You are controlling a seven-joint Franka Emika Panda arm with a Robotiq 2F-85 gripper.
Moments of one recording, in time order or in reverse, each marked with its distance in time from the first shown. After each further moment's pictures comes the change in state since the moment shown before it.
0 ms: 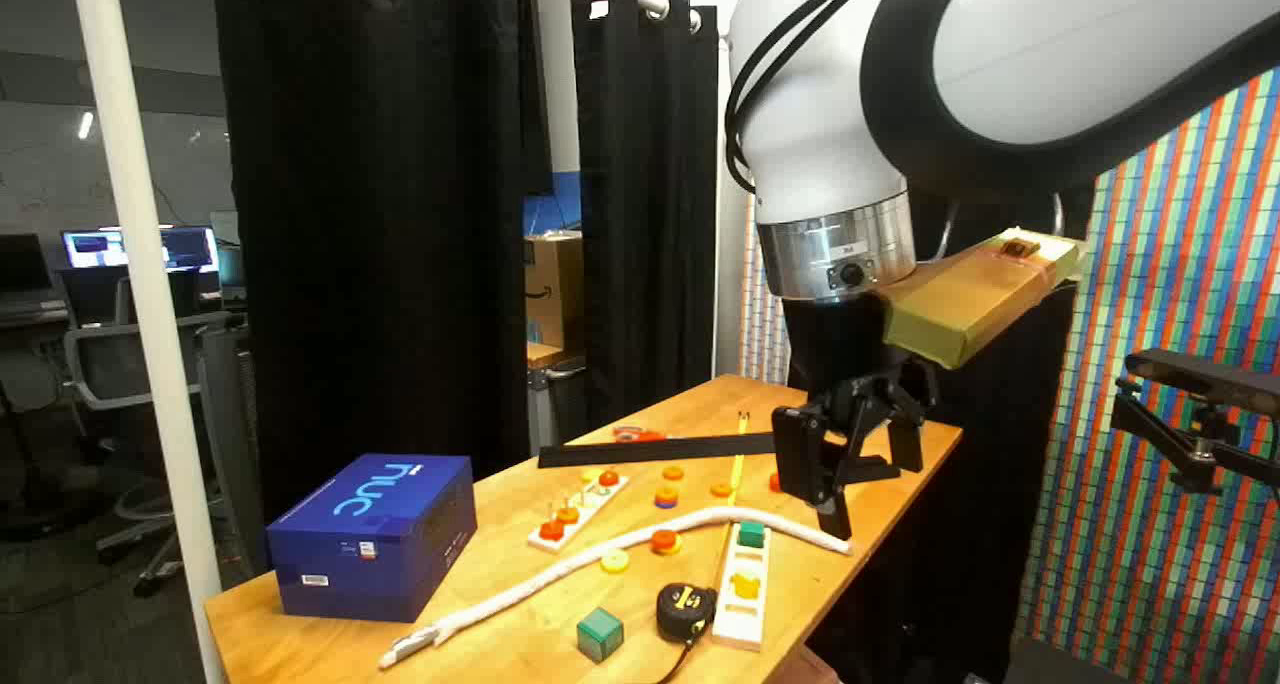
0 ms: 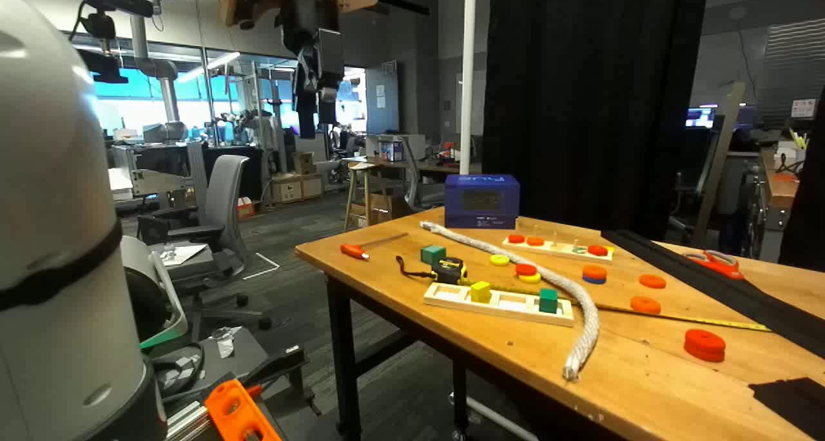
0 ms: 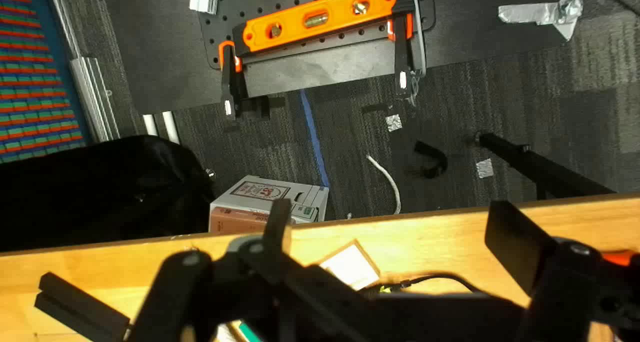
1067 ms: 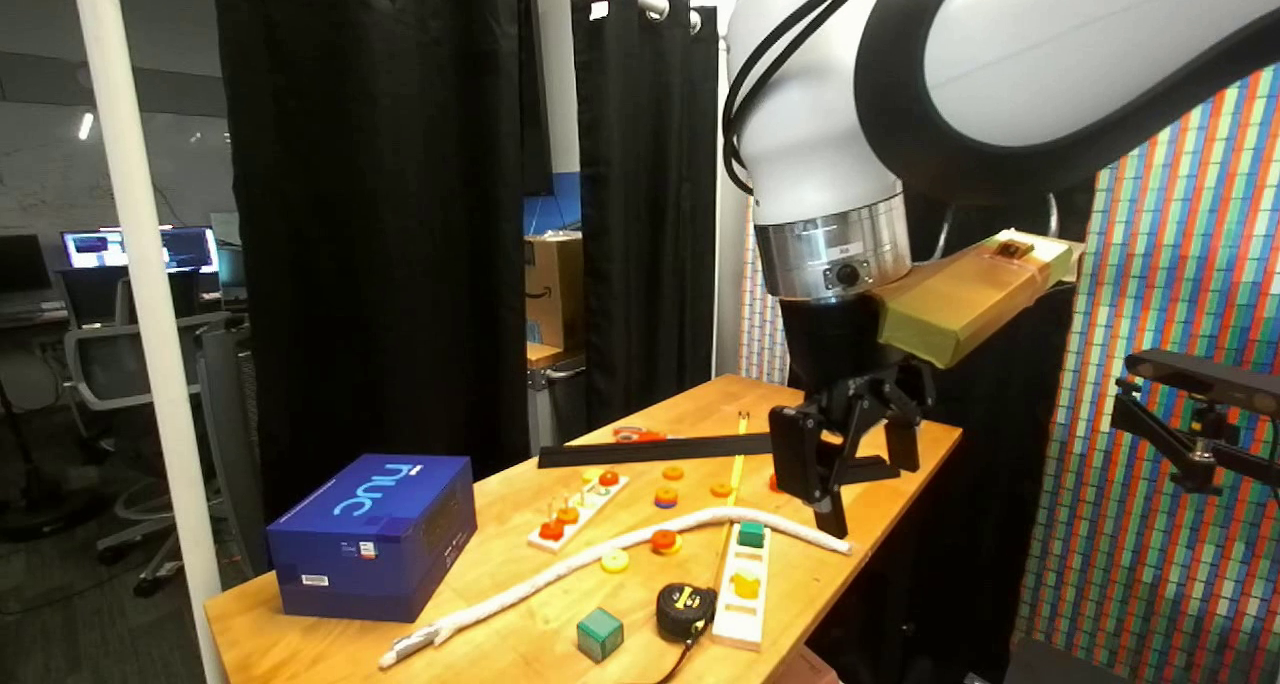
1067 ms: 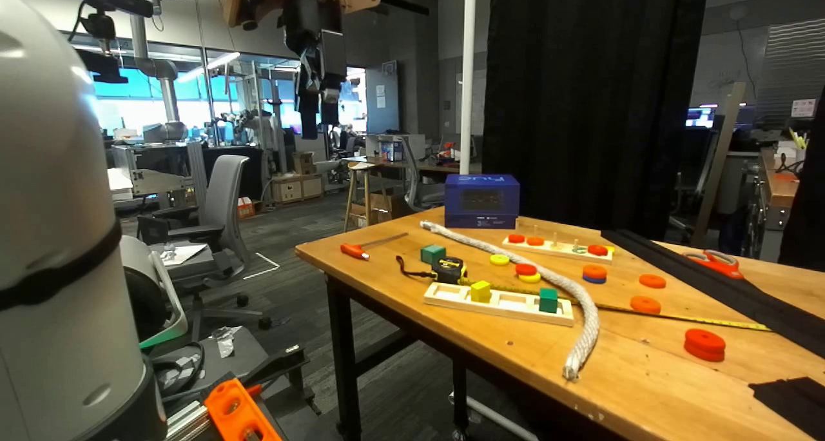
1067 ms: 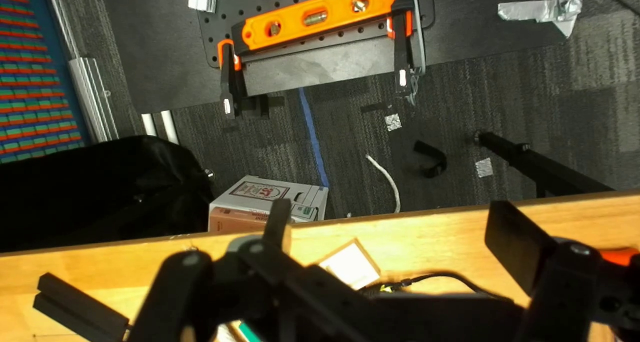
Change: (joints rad) arm -0.001 0.012 -0.006 0.002 -0.003 0.007 0.000
